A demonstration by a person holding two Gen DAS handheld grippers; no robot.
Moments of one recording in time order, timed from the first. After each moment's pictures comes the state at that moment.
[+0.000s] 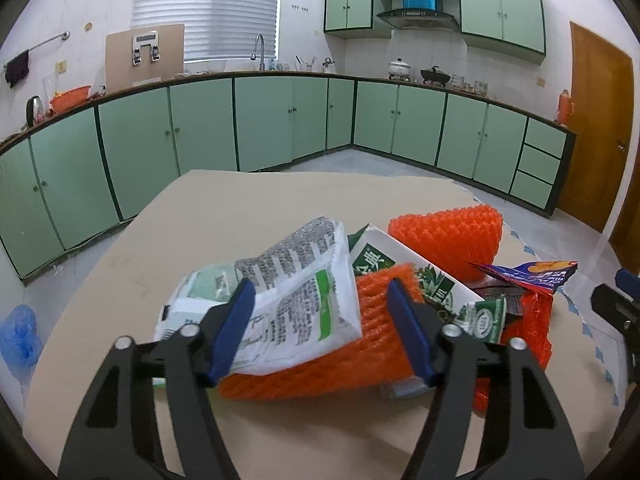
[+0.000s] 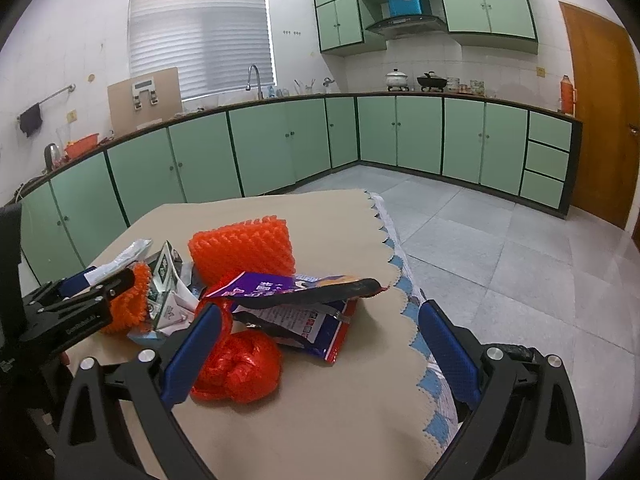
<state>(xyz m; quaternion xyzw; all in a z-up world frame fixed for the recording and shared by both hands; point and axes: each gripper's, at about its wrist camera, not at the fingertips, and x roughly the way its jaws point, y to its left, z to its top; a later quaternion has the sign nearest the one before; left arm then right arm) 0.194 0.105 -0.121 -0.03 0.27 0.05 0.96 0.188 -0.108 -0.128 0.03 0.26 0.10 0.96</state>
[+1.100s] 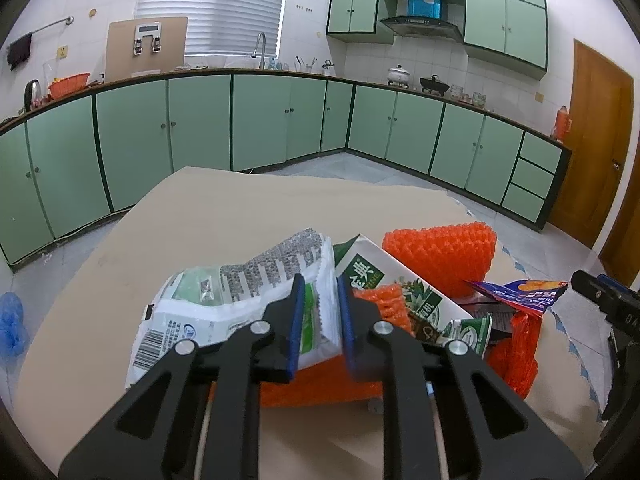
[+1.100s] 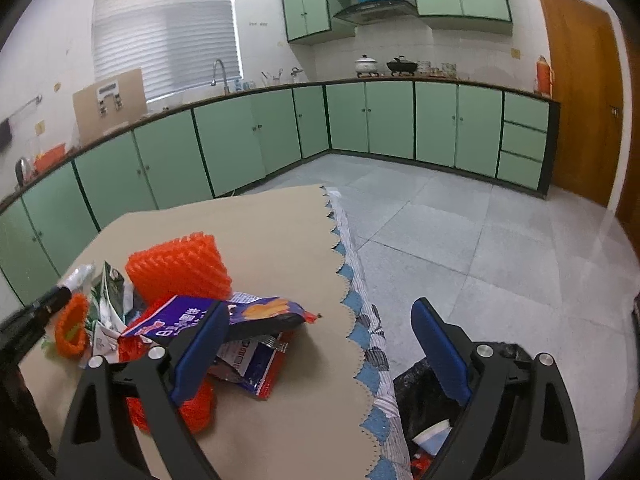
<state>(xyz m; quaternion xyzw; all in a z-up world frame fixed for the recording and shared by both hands) 0.203 0.099 -0.118 -0.06 0.27 0.04 0.96 0.229 -0.155 -0.129 0.07 0.29 0.06 0.95</state>
